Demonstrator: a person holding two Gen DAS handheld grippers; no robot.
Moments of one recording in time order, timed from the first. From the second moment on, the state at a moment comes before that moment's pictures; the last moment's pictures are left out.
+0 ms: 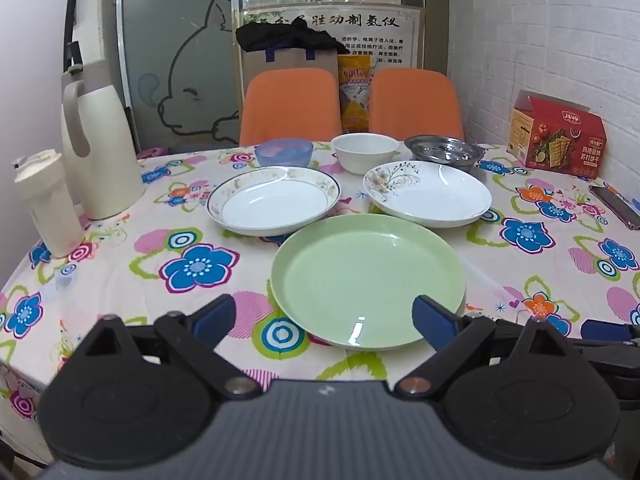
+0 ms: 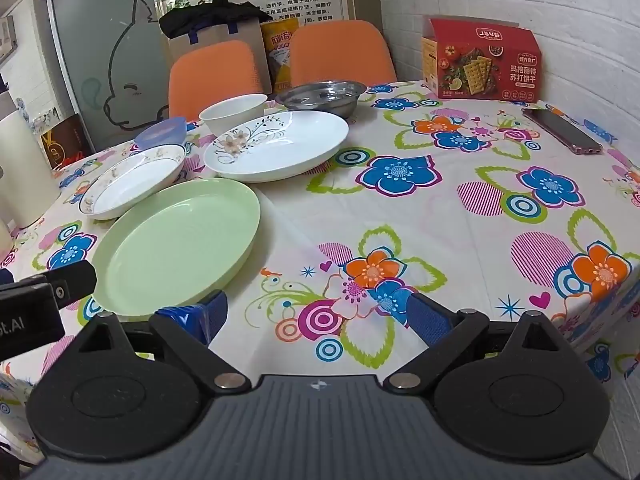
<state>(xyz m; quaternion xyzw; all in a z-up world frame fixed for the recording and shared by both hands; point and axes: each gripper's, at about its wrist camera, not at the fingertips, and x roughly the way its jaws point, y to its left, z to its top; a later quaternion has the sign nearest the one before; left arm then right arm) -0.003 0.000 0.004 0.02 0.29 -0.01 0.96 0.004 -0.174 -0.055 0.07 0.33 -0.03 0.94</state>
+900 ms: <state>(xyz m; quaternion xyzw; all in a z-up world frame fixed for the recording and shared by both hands) -0.001 0.001 0.002 0.02 0.29 -0.01 0.96 0.004 -0.170 -0.059 0.07 0.33 -0.02 0.94</state>
